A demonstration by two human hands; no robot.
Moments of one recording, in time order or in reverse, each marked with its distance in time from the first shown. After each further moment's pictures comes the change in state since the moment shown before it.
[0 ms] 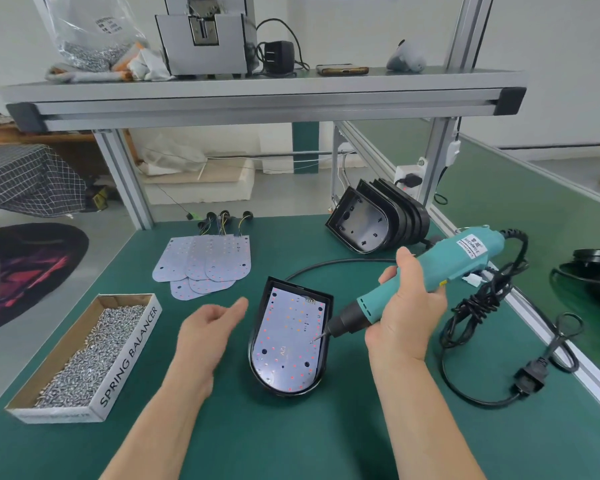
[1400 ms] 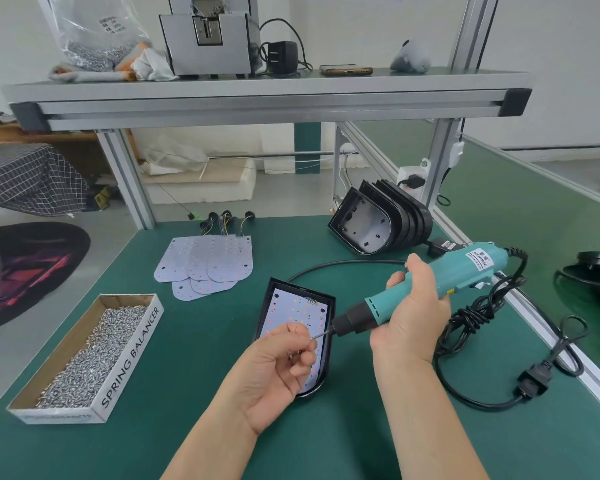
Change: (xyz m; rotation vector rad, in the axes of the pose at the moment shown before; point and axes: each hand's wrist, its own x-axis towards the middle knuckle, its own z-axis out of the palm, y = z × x) left_hand -0.057 0.009 0.042 -0.746 -0.667 -0.370; right_hand 0.001 -0.004 0.001 0.044 0.065 0.112
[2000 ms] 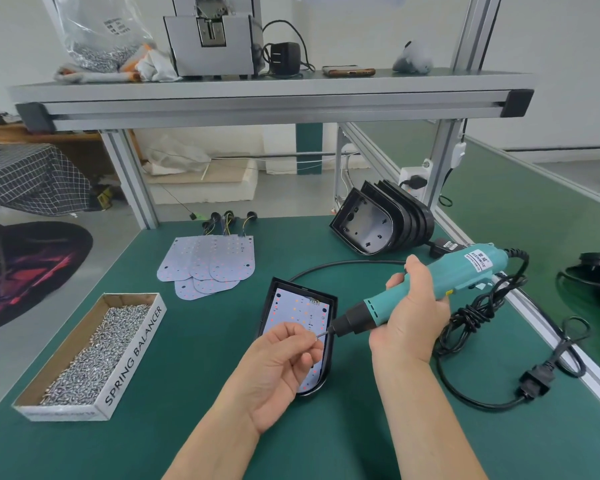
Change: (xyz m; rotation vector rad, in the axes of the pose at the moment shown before) left_hand 0.000 -0.004 0.001 0.053 0.100 0.090; right_hand -0.004 0.002 0.001 -0.004 0.005 -0.011
